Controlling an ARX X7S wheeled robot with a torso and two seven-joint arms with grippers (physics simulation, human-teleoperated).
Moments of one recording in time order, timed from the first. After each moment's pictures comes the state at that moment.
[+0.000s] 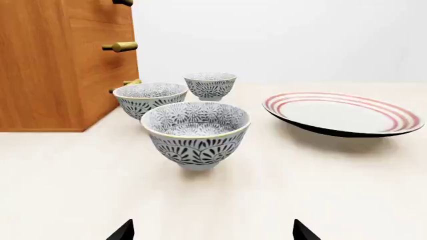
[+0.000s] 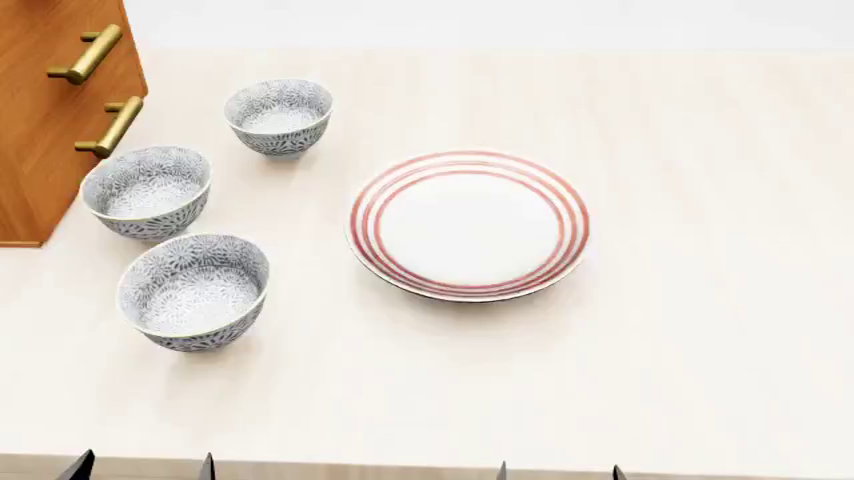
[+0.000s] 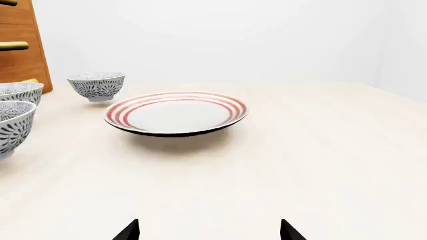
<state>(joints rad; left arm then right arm) 0.00 0.00 0.00 0.00 0.00 0.00 0.00 0.00 0.00 0.00 0.00 0.00 0.00 0.00</state>
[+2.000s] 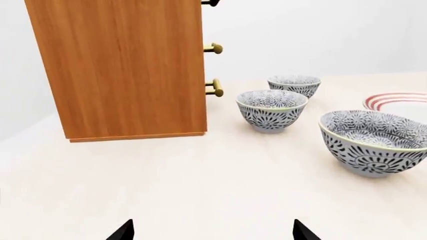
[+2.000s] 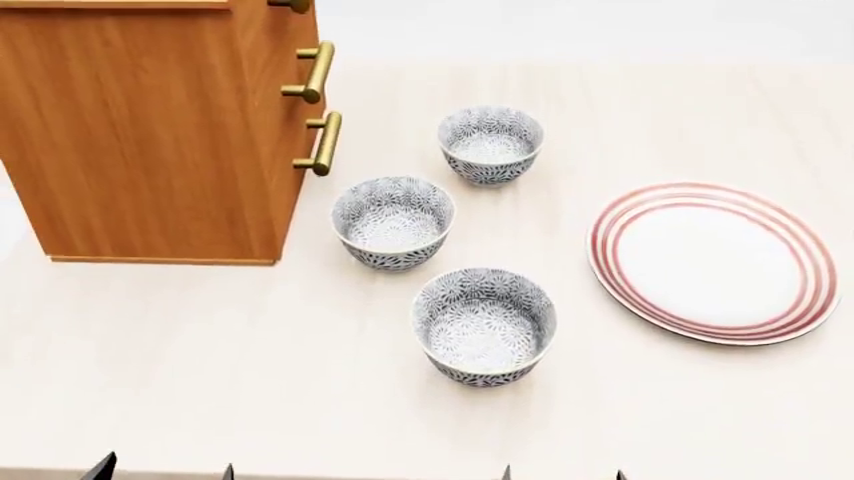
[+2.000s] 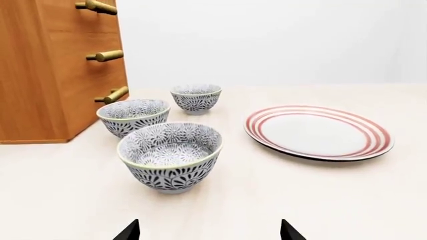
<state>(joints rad) -0.01 -0.13 0.17 -0.01 -0.10 -0.01 -0.12 0.01 0.13 -0.15 0.03 0.15 -0.05 0.16</state>
